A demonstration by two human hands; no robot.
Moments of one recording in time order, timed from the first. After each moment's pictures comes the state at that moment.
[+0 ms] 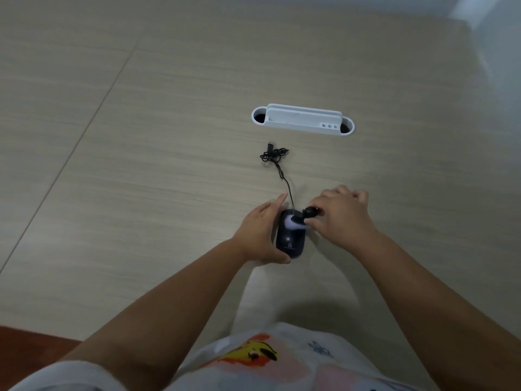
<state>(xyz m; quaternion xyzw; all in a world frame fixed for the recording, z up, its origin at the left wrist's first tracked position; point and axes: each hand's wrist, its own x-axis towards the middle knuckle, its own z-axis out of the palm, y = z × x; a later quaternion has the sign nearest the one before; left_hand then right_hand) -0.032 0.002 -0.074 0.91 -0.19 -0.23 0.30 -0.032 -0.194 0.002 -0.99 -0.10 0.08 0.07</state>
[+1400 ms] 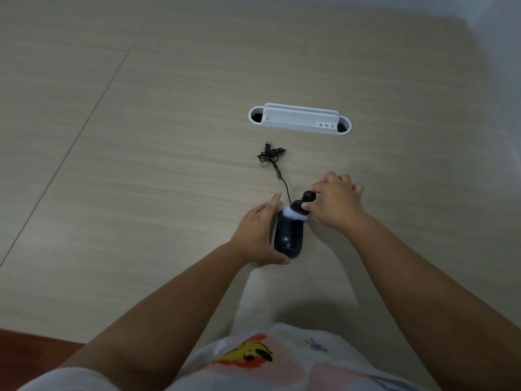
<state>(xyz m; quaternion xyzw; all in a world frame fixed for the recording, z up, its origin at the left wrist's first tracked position) -0.037 0.002 -0.083 0.91 -0.16 -0.22 0.30 0.001 -0.192 -0.008 -0.99 0.00 0.12 0.12</state>
